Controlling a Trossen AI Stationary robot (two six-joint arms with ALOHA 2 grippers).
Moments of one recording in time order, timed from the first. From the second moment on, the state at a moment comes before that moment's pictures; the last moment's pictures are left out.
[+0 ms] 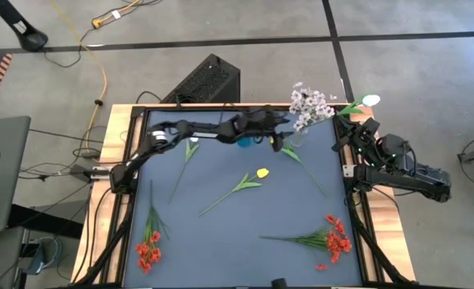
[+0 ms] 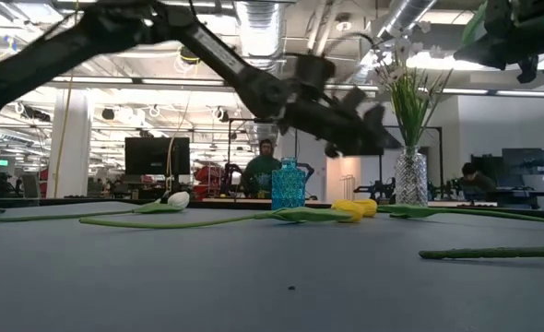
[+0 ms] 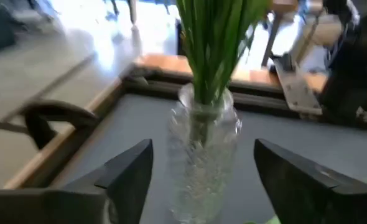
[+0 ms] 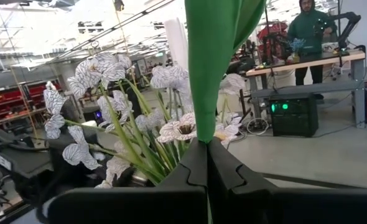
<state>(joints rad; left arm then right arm) 0.34 2.40 1.82 0.37 0.13 0.00 -0.23 0.07 0.36 -0.12 0.71 0.13</state>
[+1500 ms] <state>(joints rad) 0.33 2.59 2.10 0.25 0.15 0.02 -0.22 0.14 0.36 -0.13 0.70 0.21</state>
